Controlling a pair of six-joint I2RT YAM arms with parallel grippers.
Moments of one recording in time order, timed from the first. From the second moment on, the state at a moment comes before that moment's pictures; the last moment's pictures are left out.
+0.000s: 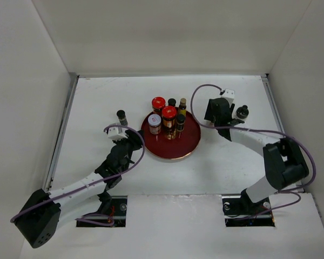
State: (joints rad) left arm -0.72 0.89 0.21 0.60 -0.57 -0.64; right arm 0.37 1.59 0.91 0.10 0.50 0.39
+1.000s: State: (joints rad) left arm -0.64 0.91 0.21 0.58 -0.56 -0.67; right arm 0.65 1.56 0.90 0.10 0.49 0.48
